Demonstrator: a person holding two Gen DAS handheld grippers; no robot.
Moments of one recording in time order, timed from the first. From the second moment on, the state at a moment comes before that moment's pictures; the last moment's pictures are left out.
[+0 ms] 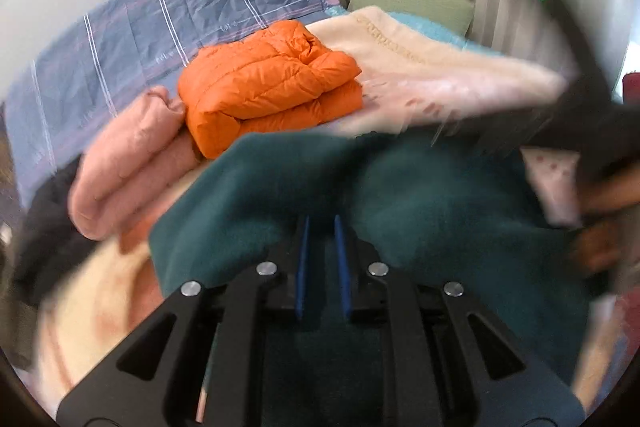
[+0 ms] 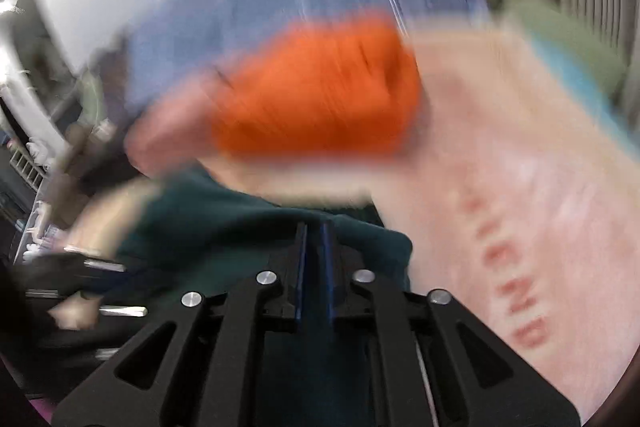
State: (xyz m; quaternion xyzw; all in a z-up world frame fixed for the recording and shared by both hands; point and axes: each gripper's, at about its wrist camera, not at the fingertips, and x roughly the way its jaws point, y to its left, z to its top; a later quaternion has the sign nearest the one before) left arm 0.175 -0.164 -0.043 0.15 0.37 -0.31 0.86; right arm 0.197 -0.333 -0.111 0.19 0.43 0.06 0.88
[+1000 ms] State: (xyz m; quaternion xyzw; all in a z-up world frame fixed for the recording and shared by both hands) left arm 0.227 -0.146 -0.021 0.10 0.41 -0.27 0.86; right arm 0.182 -0.326 -0.100 0.15 0.39 0.04 0.91
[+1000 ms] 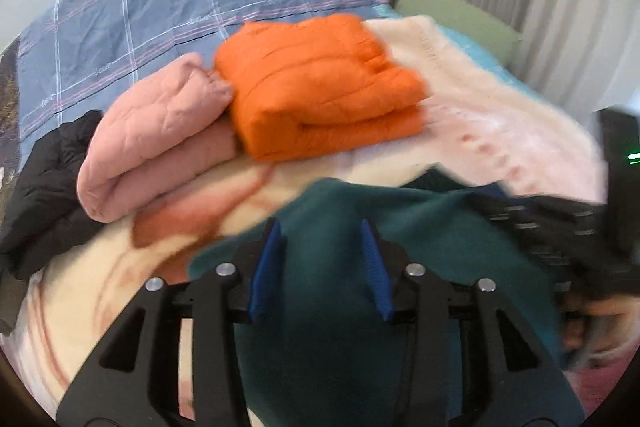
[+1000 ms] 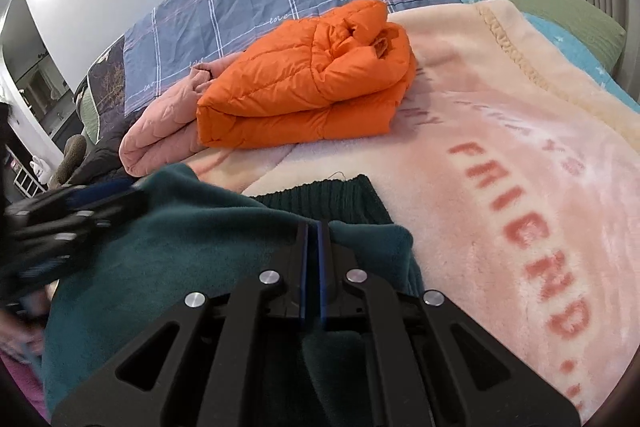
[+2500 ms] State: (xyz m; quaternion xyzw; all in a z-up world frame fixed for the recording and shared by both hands) left arm 0.157 -0.186 -0.044 0.25 0.32 -0.25 0.88; right arm 0.007 -0.291 -0.121 0.16 0.39 0.08 0.90
